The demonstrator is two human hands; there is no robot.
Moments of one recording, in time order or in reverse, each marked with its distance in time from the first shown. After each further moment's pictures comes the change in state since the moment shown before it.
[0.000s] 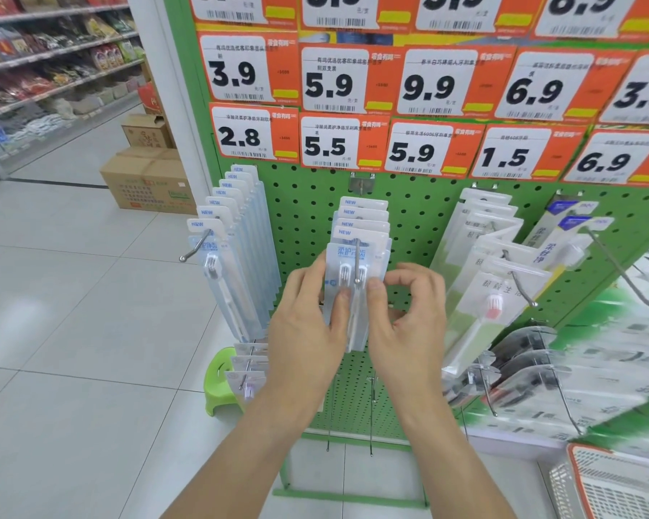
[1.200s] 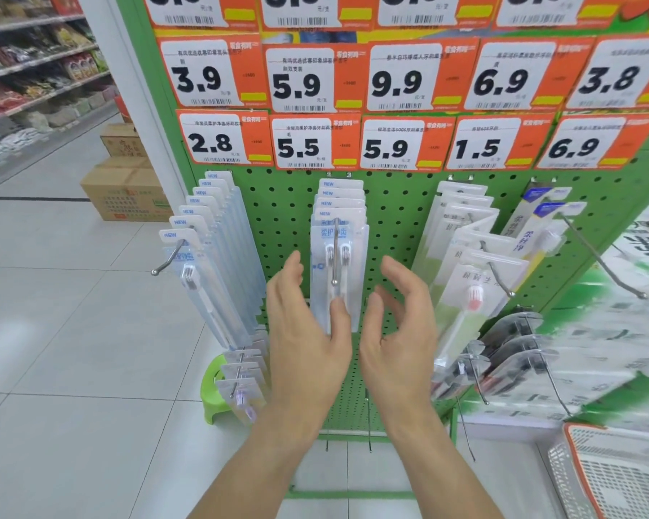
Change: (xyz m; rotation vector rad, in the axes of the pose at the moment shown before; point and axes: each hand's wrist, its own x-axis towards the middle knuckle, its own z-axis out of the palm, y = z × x) left_hand -0.011 0.008 0.015 -0.046 0.083 -0.036; right_hand -0.012 0.015 -0.001 0.075 0.088 -0.111
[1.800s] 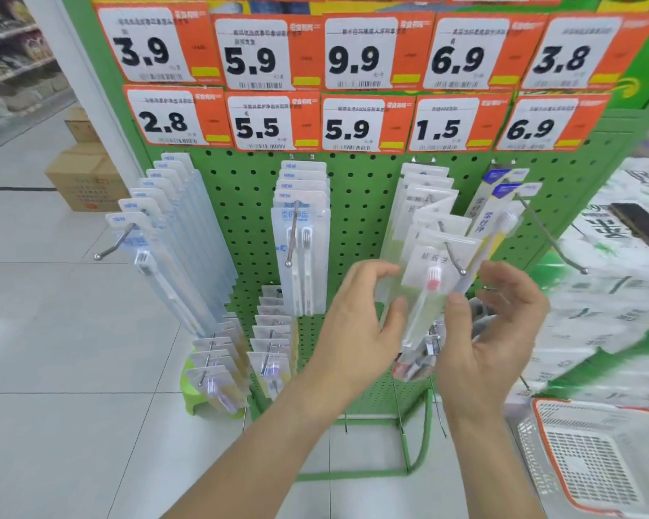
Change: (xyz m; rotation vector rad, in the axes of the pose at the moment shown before) left_hand -0.017 0.053 0.037 -0.150 -0.519 0.086; right_hand 0.012 0.015 -0.097 0.008 0.282 -0.013
